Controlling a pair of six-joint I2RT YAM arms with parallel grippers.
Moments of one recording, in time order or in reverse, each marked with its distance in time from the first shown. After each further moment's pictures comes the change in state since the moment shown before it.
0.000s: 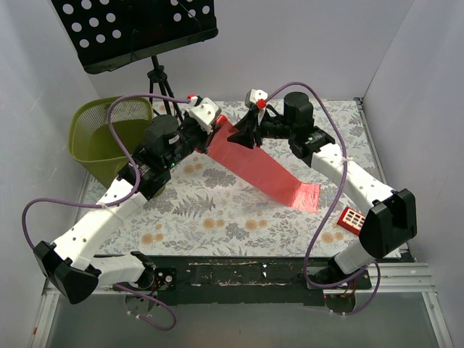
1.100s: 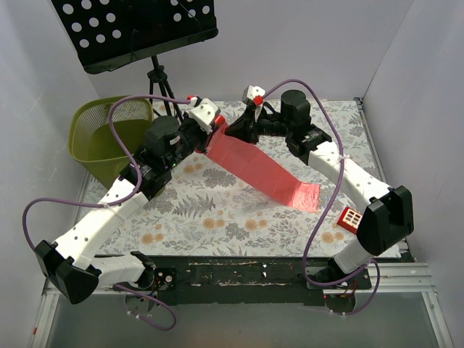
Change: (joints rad) left arm 0.010 0.001 -0.029 0.028 -0.028 0.000; right arm 0.018 0.037 0.039 0.029 0.023 0.041
